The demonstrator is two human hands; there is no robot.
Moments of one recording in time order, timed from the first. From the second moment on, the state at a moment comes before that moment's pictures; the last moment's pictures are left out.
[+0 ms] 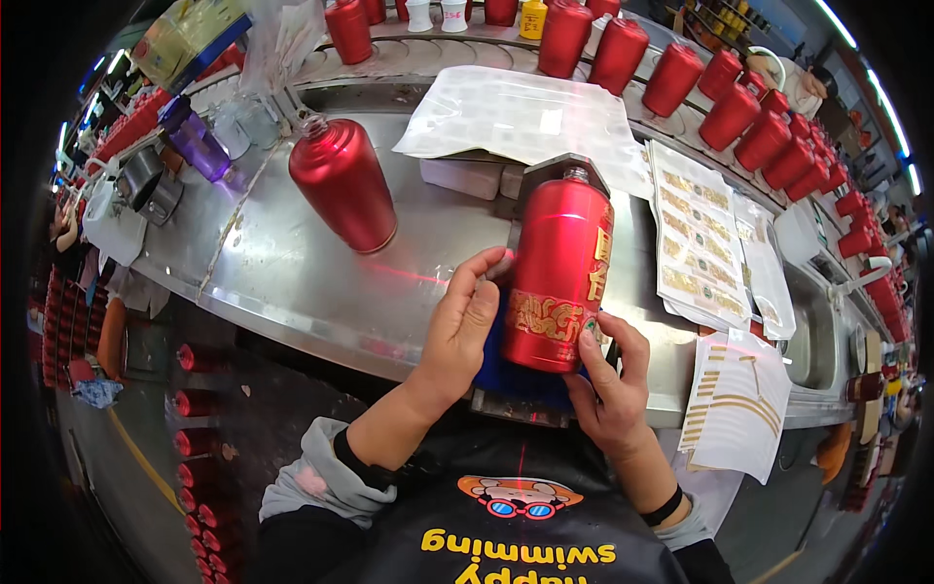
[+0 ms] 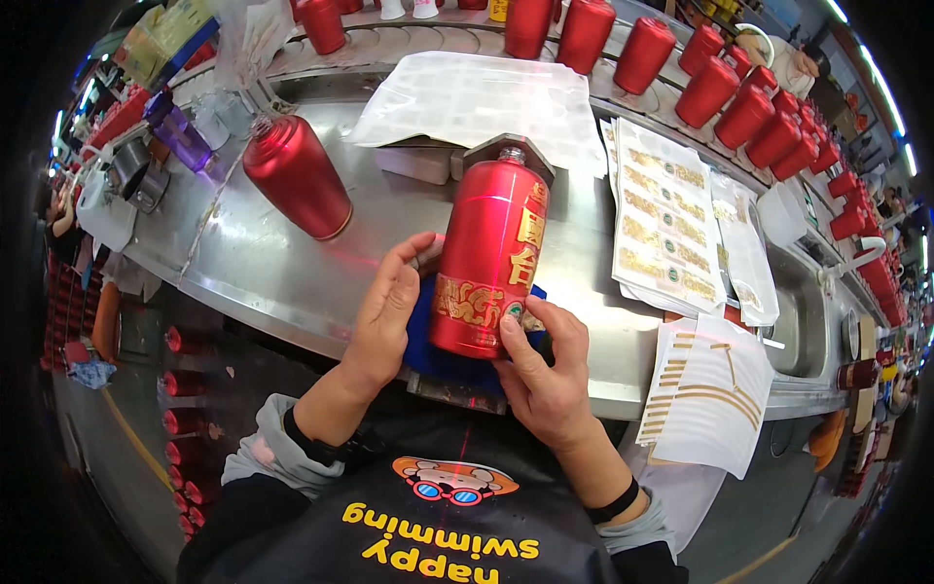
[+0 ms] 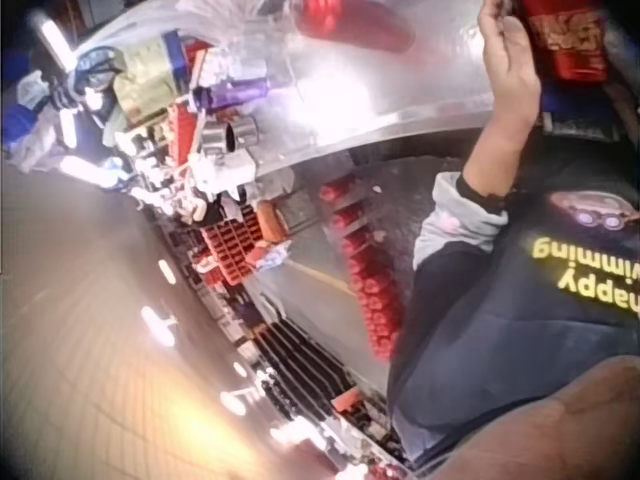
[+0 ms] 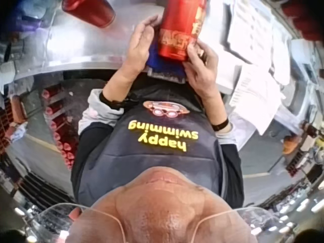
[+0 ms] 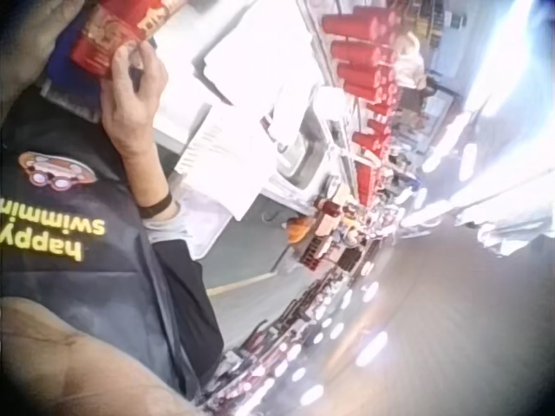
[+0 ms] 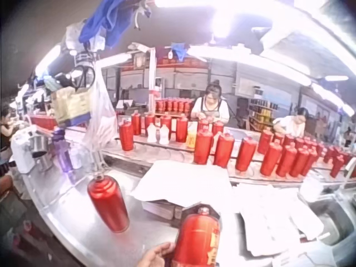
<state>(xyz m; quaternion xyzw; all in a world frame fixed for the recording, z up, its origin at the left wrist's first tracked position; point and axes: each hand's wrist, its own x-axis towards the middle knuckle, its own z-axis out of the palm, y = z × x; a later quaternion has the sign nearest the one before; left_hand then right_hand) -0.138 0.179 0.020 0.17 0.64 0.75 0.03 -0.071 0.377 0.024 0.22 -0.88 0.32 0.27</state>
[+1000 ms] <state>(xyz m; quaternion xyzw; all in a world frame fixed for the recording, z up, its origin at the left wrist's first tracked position) -0.124 0.173 0.031 0.36 0.84 0.37 -0.17 -0.074 0.377 0.025 0.22 -0.87 0.33 0.29</state>
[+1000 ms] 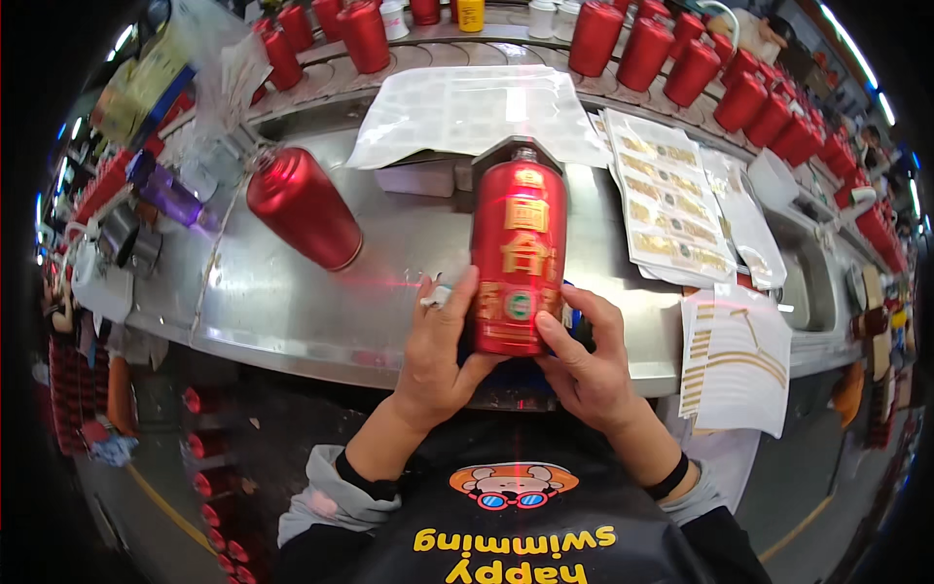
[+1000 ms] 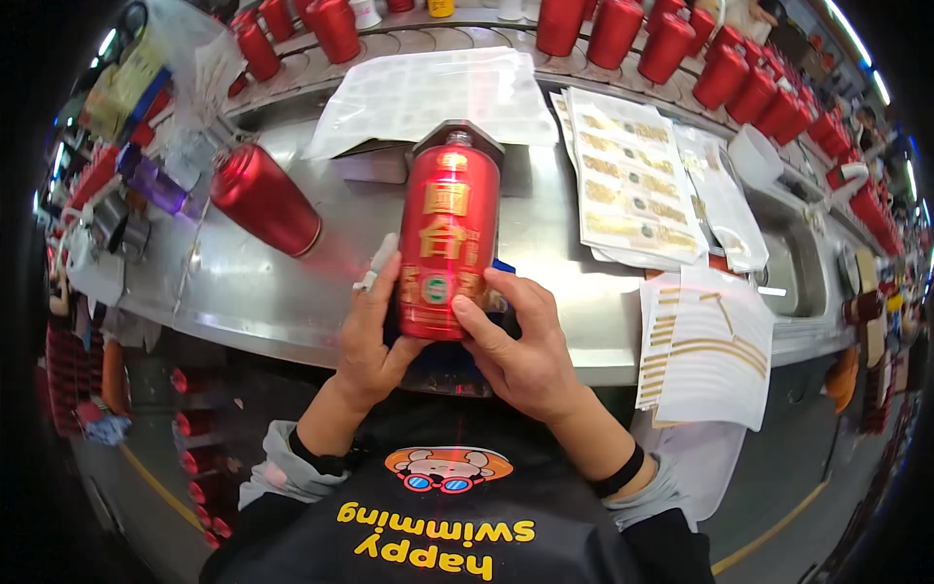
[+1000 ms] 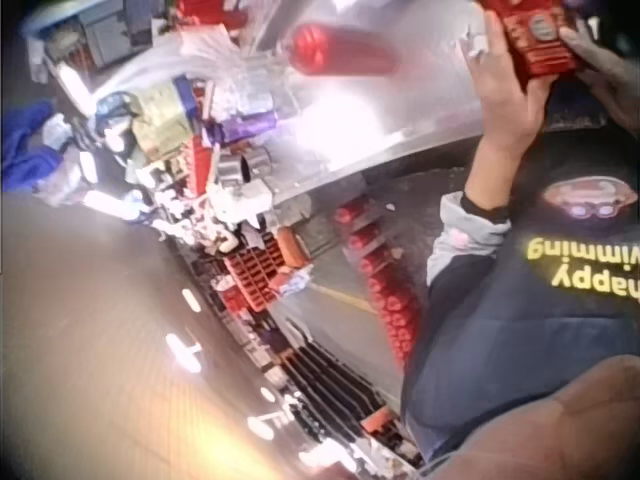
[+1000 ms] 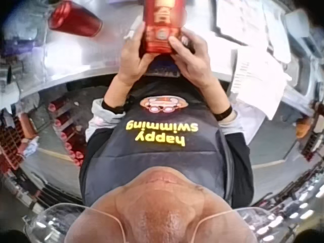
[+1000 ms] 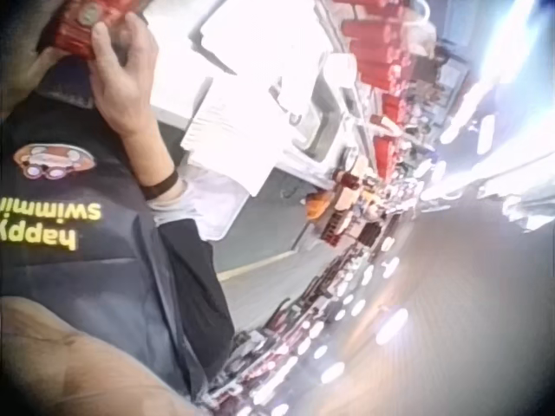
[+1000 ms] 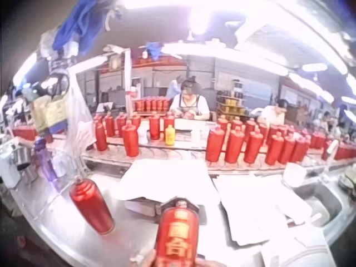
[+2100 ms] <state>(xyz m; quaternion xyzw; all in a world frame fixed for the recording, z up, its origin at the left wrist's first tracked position) -0.130 0.197 0.035 0.21 0.76 0.61 -0.04 -0.100 0.389 0.040 0.08 -0.75 0.63 0.15</state>
